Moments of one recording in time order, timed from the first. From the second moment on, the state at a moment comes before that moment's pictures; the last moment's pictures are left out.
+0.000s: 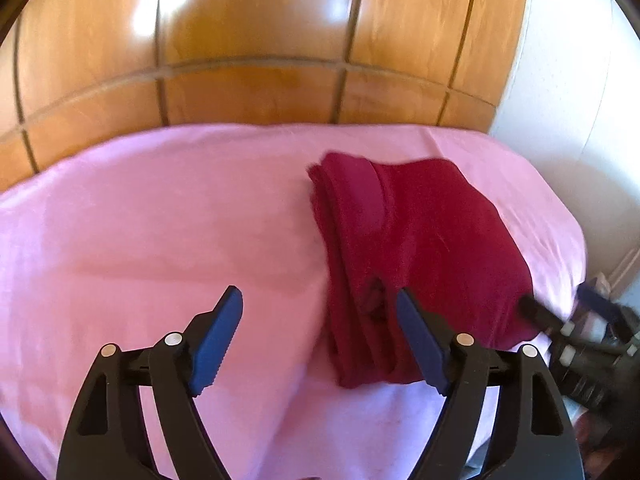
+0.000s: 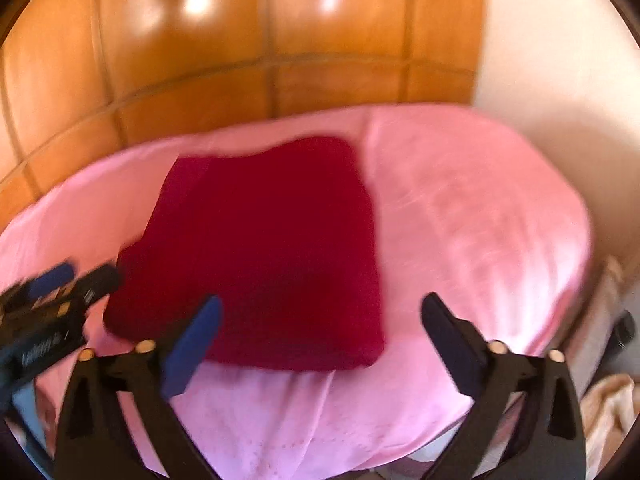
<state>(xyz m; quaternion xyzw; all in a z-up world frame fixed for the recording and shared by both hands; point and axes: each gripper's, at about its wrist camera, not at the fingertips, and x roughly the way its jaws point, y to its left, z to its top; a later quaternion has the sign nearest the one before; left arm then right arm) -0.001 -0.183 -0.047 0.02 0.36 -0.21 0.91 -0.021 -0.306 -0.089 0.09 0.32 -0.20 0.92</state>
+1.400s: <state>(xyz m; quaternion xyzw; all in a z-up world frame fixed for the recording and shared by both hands) -0.039 -0.158 -0.014 0.02 0.31 -0.16 0.94 -0.044 -0.277 -0.066 0.07 0.28 -0.24 0.93</state>
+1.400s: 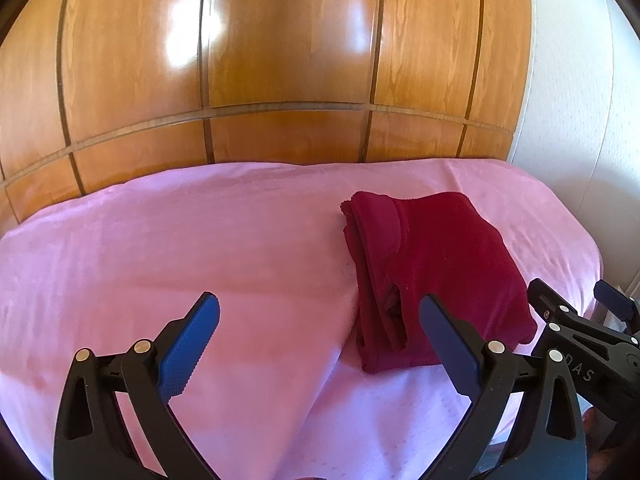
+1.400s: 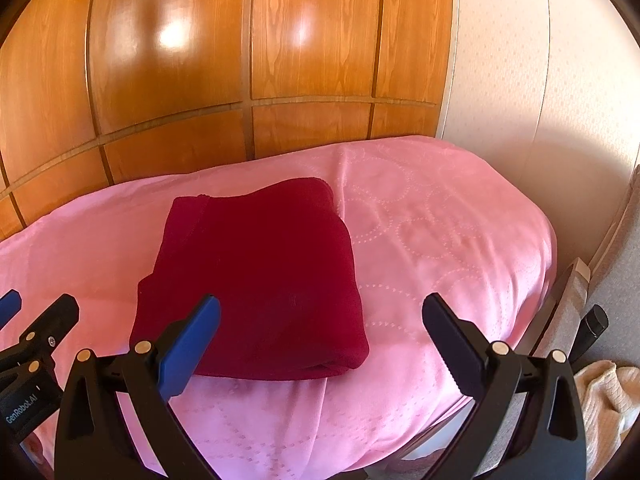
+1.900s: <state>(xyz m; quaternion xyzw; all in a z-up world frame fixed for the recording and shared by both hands) -0.043 -0.151 -0.006 0.01 0.30 -0.16 0.94 -0.045 -0.272 -0.062 0.07 0.27 -0.24 0.93</state>
